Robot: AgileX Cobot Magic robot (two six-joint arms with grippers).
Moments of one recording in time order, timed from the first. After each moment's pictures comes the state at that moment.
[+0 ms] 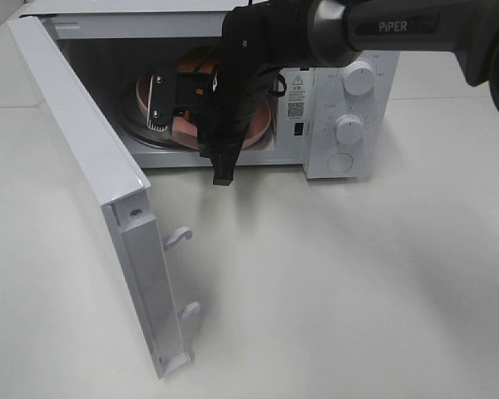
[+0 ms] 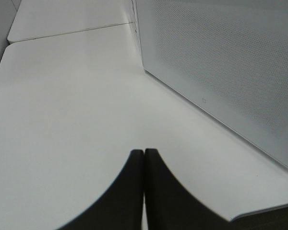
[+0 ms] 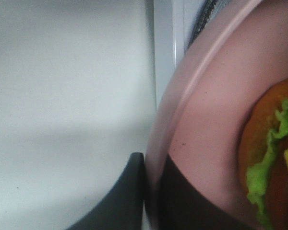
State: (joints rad) left arm 0.01 0.00 -0.50 -0.17 1.06 0.26; right arm 0.68 2.30 -1.83 -0.03 0.58 -1.02
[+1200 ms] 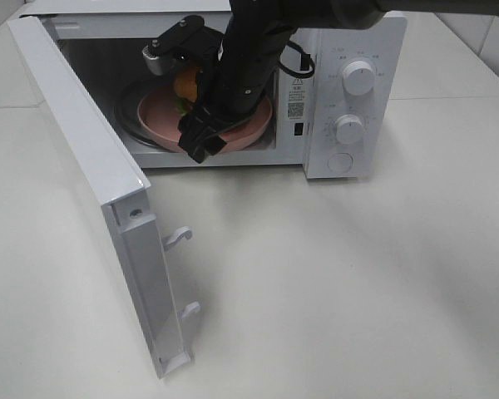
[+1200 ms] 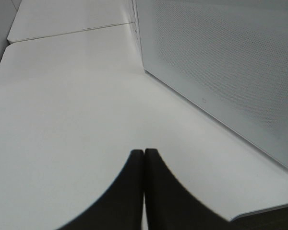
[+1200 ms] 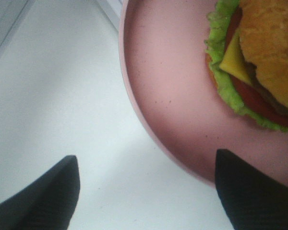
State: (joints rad) left arm 0.01 0.00 -0.50 -0.17 1.06 0.26; right arm 0.68 2.21 -1.83 -0.01 0.73 -0.42
